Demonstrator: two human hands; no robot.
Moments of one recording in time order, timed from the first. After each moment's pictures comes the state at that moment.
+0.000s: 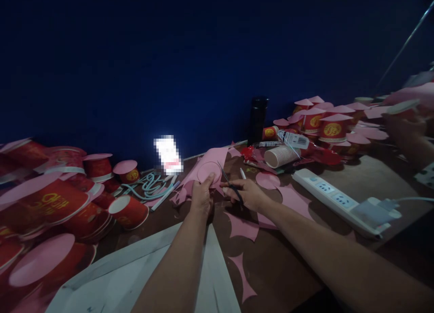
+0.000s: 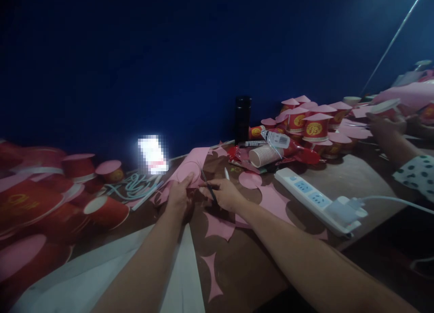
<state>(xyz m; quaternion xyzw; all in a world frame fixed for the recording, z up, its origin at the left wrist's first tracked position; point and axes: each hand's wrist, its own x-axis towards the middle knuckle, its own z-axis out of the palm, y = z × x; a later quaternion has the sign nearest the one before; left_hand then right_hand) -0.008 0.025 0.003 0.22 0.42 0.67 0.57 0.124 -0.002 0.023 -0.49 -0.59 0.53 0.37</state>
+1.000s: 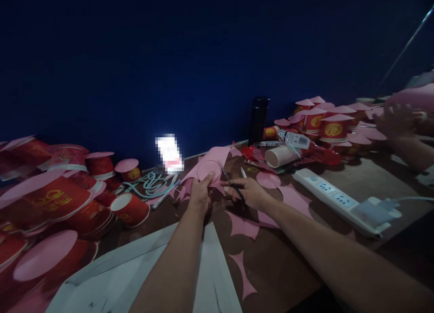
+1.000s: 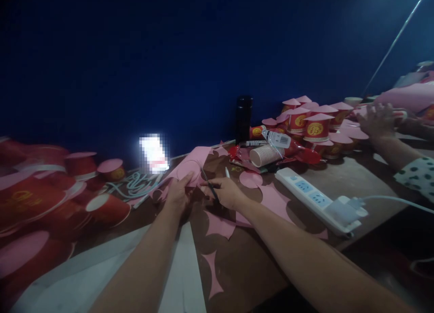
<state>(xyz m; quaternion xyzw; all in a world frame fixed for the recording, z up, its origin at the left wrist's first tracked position) -0.019 0.030 -0.001 0.24 0.39 0.67 0.58 0.127 -0.001 0.022 -0.48 -0.60 0.53 0.37</state>
